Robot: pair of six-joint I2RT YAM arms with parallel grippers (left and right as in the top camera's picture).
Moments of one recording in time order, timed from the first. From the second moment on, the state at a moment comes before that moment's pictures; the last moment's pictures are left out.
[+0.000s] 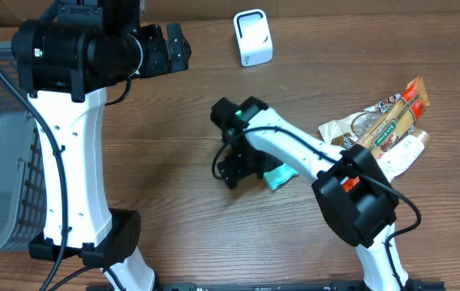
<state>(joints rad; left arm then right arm) -0.15 1.88 2.59 -1.67 0.11 -0.34 0.73 2.18 1.71 -1.23 -0.12 0.23</state>
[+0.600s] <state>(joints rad) -0.15 1.88 2.59 -1.67 0.11 -0.34 0.37 1.91 1.72 -1.13 -0.16 0.47</state>
